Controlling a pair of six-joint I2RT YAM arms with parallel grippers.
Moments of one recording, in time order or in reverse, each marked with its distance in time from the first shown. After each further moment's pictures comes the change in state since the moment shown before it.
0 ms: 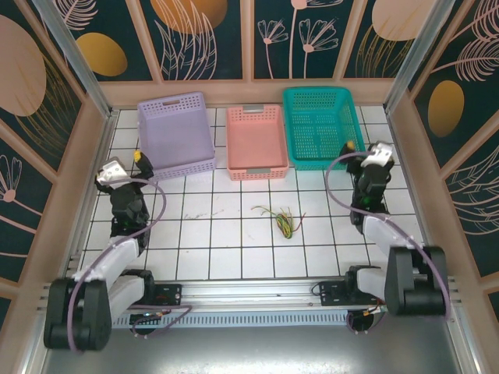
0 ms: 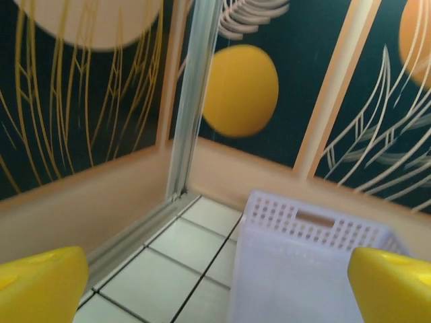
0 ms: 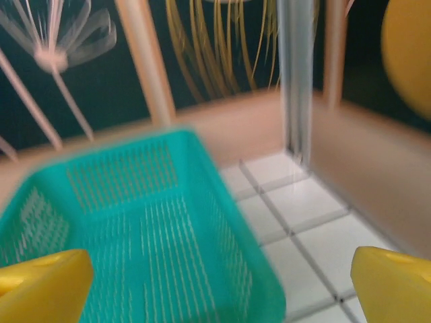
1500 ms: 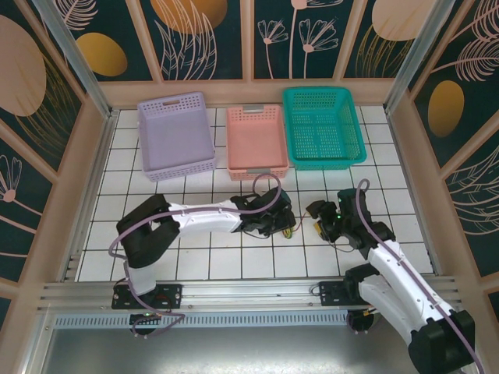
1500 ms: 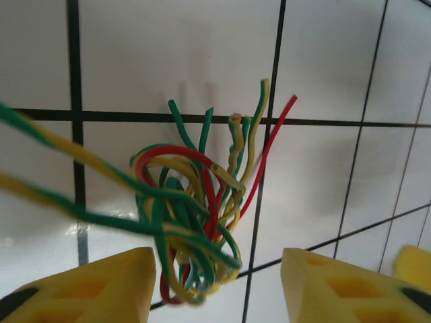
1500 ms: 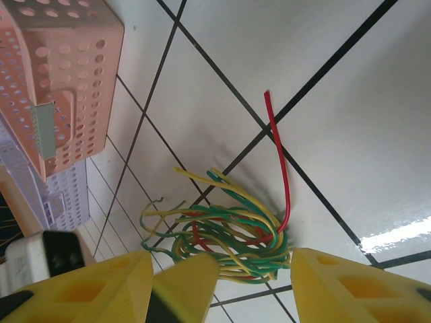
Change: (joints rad) left arm -1.031 0.903 0.880 -1.038 0.529 -1.086; right arm 0.299 -0.409 -0.053 -1.165 -0.589 1.101
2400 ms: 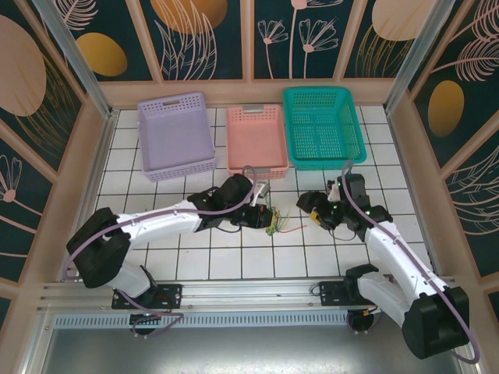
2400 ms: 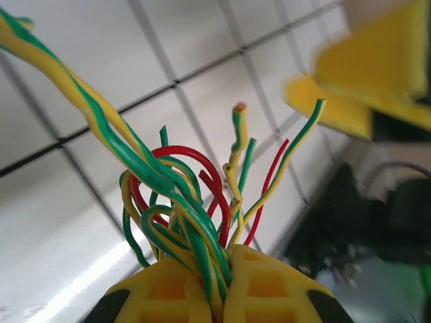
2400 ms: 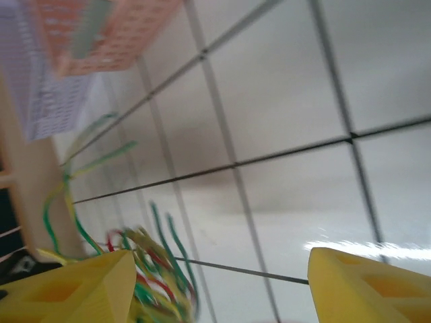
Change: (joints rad) left arm 0.171 -0.365 -0.276 0.154 0.410 0.593; right arm -0.064 0.200 0.155 0.028 -0.247 -0.464
